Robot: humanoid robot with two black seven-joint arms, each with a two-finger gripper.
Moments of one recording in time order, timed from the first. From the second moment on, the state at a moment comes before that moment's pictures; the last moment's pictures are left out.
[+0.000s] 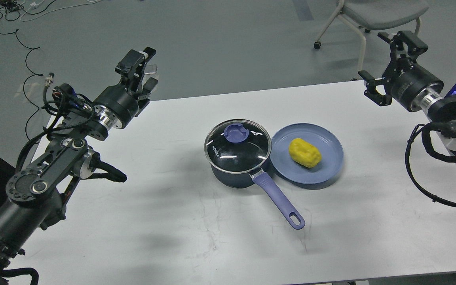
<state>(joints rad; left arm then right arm) -0.70 0.42 -0.87 -1.12 1.16 -0.07 -0.23 0.64 -0.61 0.71 1.01 -0.14 0.17 0.25</state>
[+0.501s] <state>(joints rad) -0.86 0.43 -0.54 -1.24 2.04 0.04 -0.31 0.63 -0.61 0.71 0.98 -0.10 0.16 0.25</state>
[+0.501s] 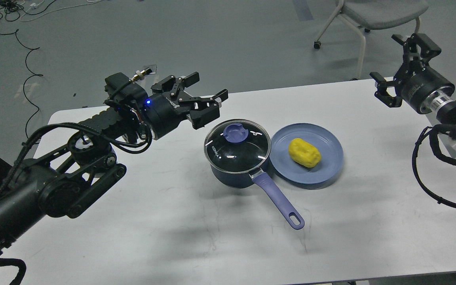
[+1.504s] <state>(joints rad) -0.88 0.25 -0.38 -1.05 2.17 0.04 -0.31 0.61 -0.61 0.70 0.93 -0.11 0.17 0.25</state>
